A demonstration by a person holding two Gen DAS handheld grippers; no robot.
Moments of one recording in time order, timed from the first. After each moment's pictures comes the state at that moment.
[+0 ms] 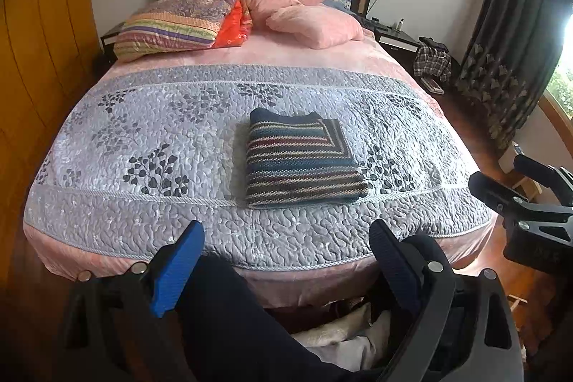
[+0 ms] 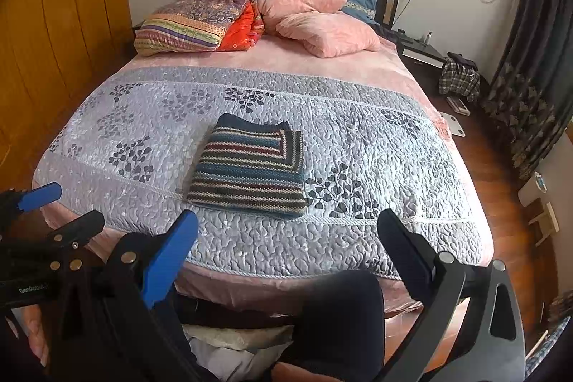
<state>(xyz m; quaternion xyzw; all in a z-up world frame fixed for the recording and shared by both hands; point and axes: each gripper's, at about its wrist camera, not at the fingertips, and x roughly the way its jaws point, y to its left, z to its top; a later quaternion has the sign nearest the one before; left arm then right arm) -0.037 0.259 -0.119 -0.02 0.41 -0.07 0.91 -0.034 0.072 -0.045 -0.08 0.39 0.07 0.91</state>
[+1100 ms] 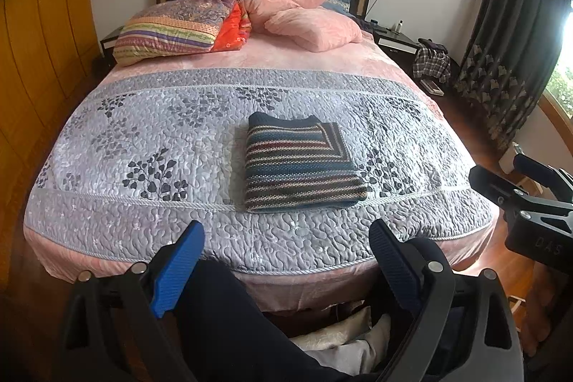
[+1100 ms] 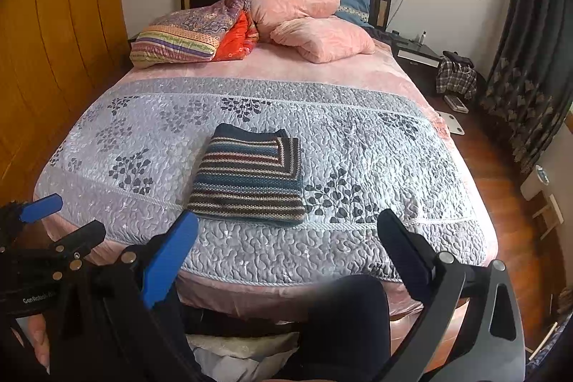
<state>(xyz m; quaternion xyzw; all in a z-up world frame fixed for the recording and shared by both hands) -0.035 0.259 -0.114 -0.02 0.40 -0.07 0.91 -0.034 0.067 -0.042 -0.06 0.38 0.06 0.92</state>
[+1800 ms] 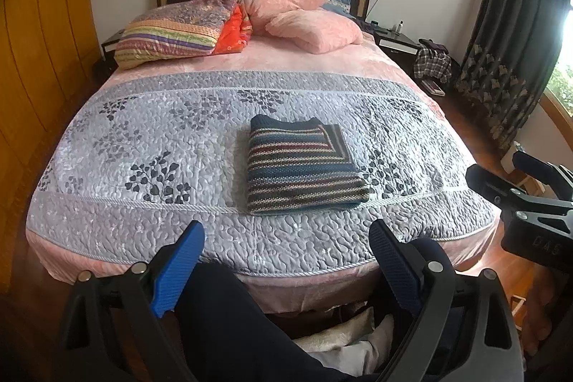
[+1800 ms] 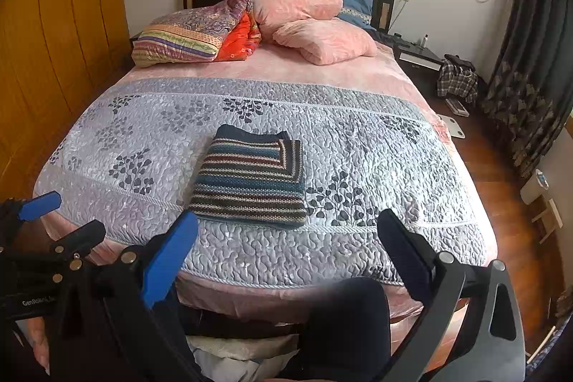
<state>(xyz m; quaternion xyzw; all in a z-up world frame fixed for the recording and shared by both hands) -0.037 0.256 -0.112 -0.02 0.40 -0.06 0.92 -0.032 0.070 -0.039 -0.06 0.38 0.06 0.92</state>
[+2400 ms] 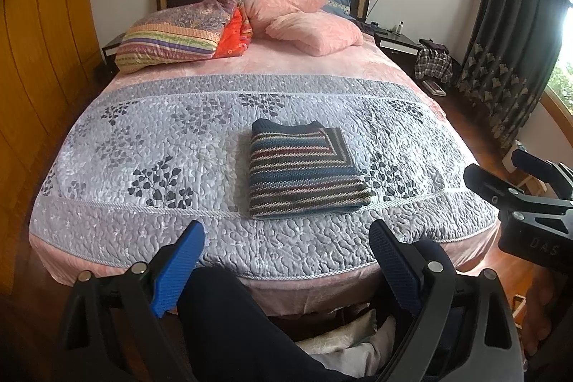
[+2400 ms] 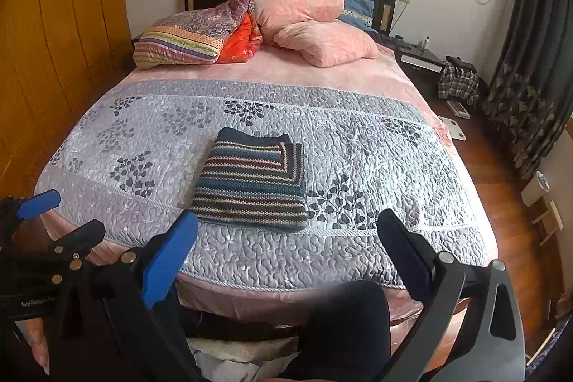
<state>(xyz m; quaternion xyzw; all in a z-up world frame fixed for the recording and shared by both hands) -0.034 0.255 -0.107 -0.01 0.39 -0.06 0.92 -0.028 0.071 -0.038 -0.06 0.38 0.06 0.92</state>
